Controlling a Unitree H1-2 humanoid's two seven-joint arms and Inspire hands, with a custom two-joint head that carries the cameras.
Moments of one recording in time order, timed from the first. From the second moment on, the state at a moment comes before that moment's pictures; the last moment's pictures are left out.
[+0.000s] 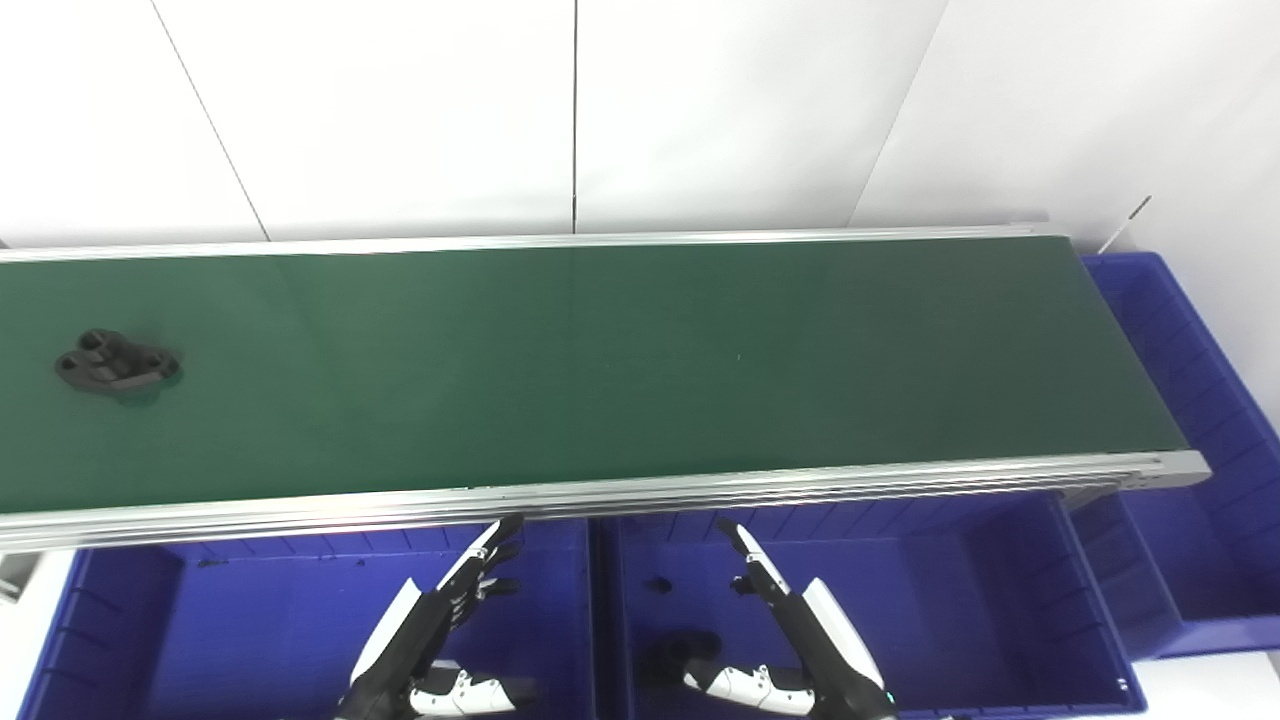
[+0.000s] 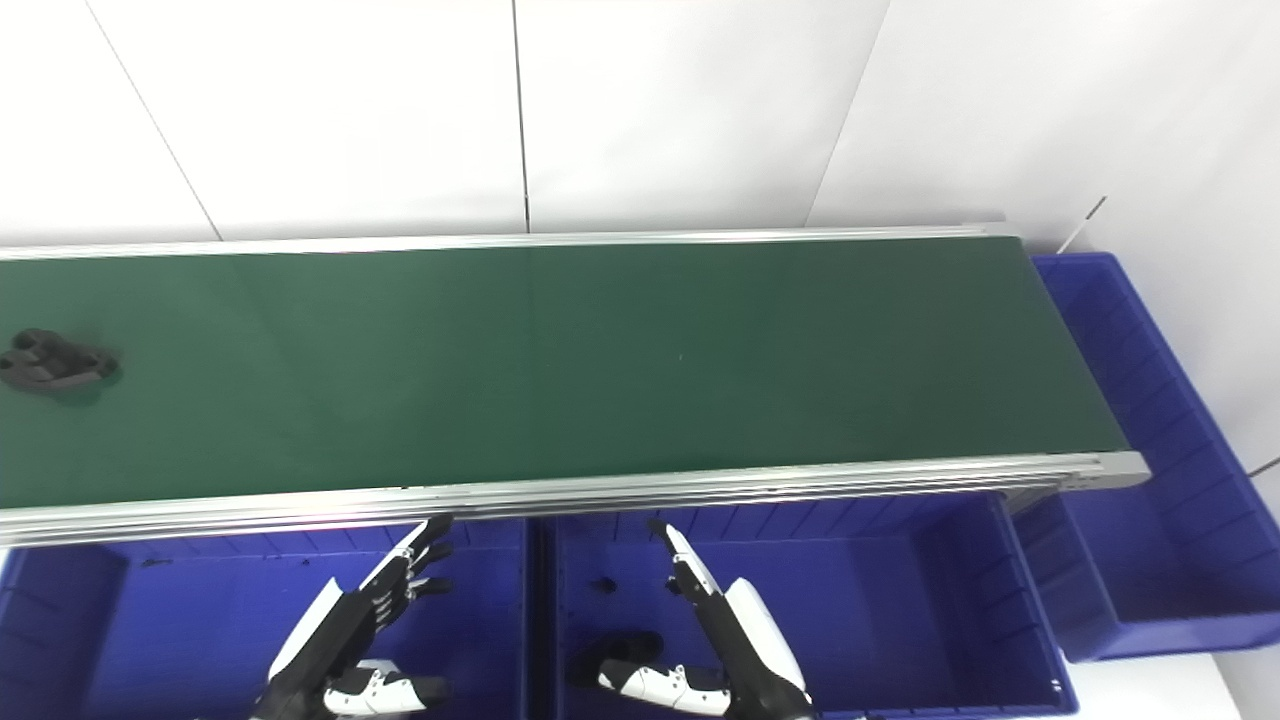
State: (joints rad) left arm 0.25 0.23 -0.39 0.19 0.07 -0.44 -0.15; right arm 0.44 -0.18 0.25 -0.03 -0.35 -0.24 0.01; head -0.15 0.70
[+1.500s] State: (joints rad) left arm 0.12 0.26 -0.70 0.37 0.15 -0.44 0.21; right arm 0.34 -0.35 0.40 -0.04 -0.30 -0.42 -0.48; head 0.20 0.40
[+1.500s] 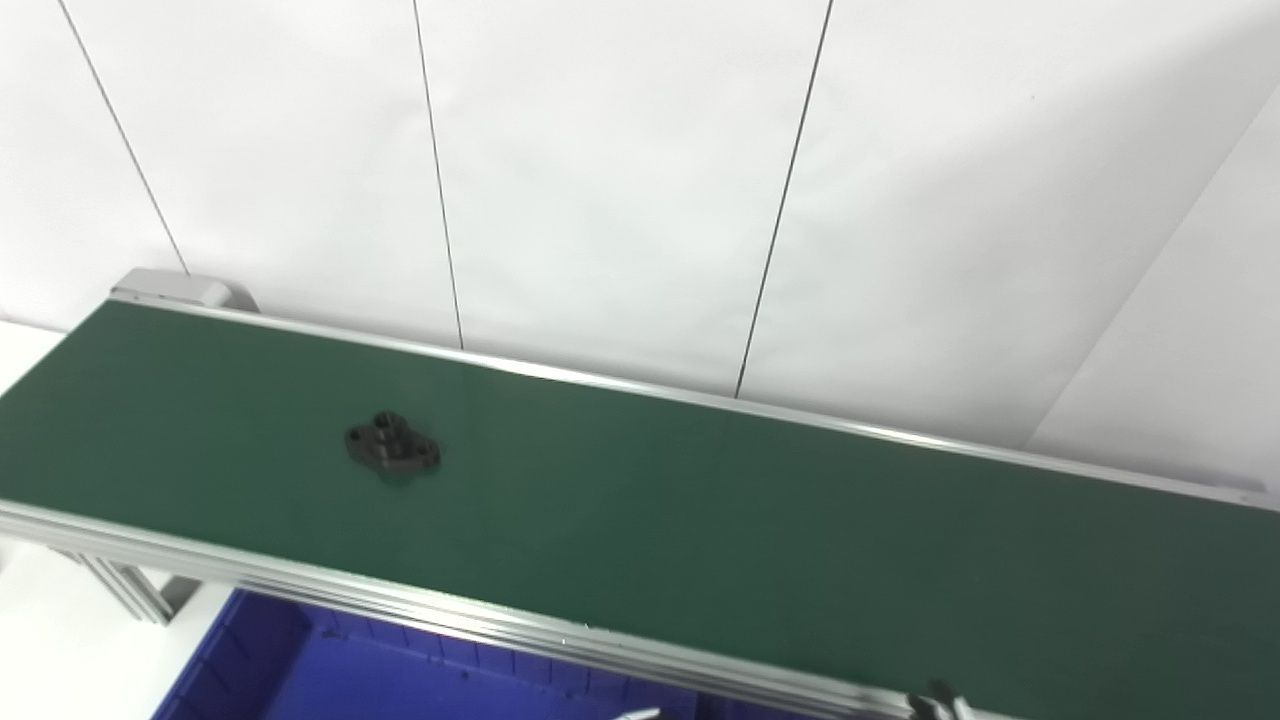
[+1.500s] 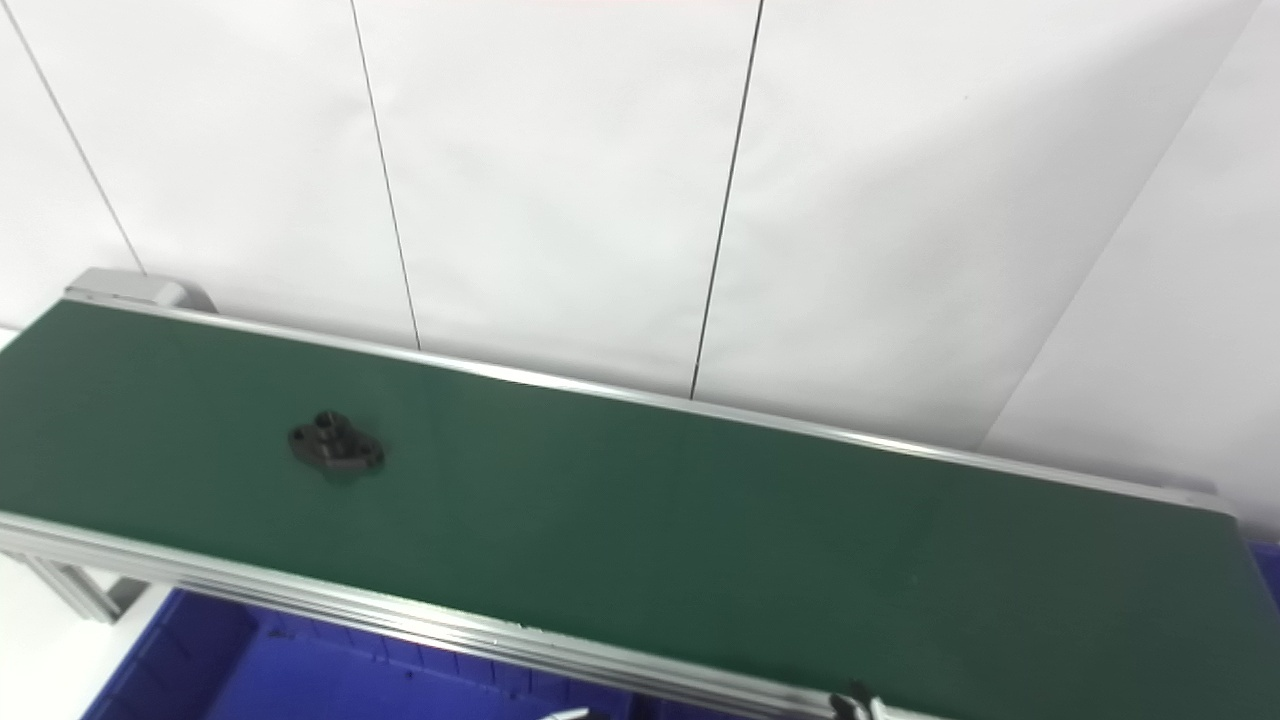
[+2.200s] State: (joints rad) left arm 0.08 0.26 -0.75 0.39 0.15 -0.44 0.28; right arm 0.15 -0.26 0.16 -0.39 -0.34 -0.29 -0.17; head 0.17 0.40
